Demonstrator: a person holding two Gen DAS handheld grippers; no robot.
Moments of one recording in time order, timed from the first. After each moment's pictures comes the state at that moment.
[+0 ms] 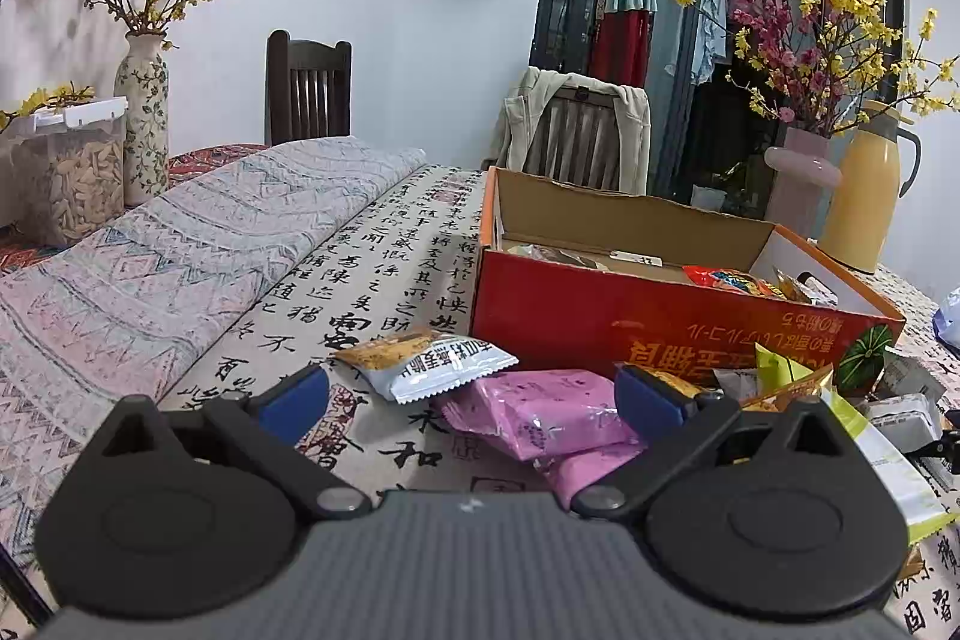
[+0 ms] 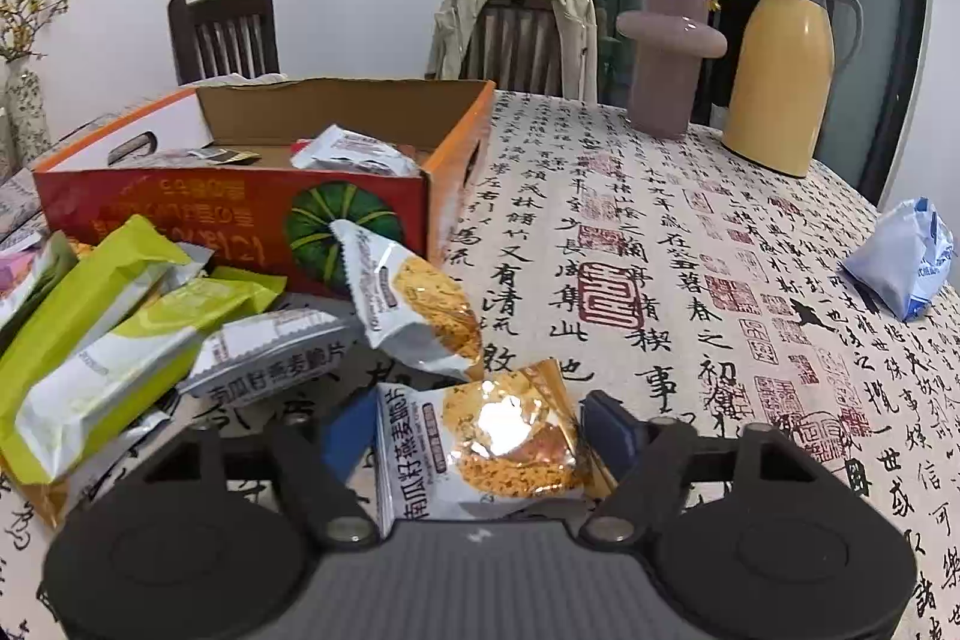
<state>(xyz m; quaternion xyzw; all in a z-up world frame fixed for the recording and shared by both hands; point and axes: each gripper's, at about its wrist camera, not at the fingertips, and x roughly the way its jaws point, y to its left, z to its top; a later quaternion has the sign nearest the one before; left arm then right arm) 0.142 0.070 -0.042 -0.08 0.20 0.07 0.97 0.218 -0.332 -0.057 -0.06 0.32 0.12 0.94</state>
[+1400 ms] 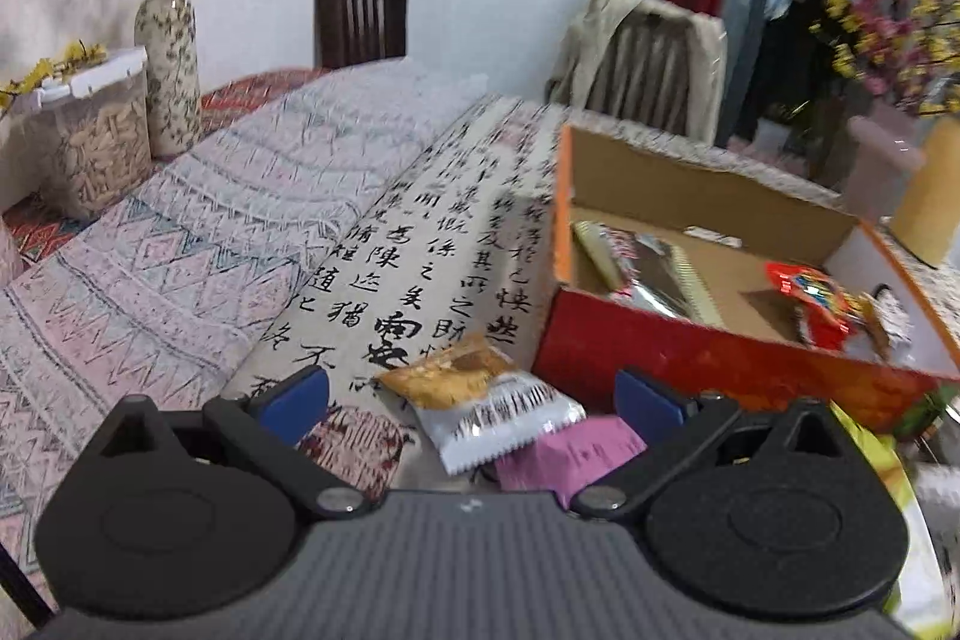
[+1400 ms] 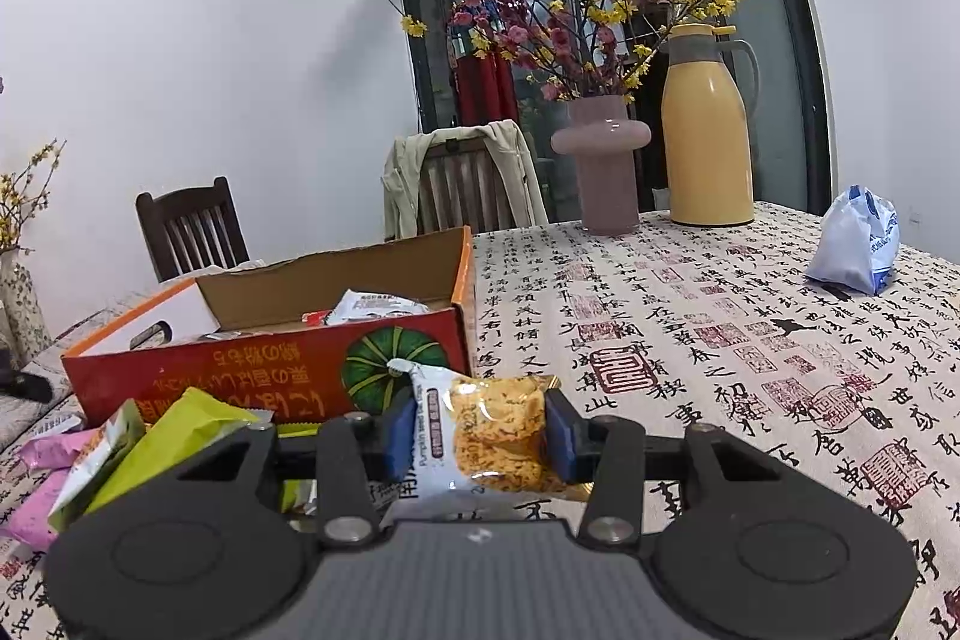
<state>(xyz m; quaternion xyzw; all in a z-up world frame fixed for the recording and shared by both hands) 0.209 0.096 -0.012 -0.10 0.32 0.13 0.93 0.175 -0.324 -0.053 0.07 0.18 0.07 0.98</state>
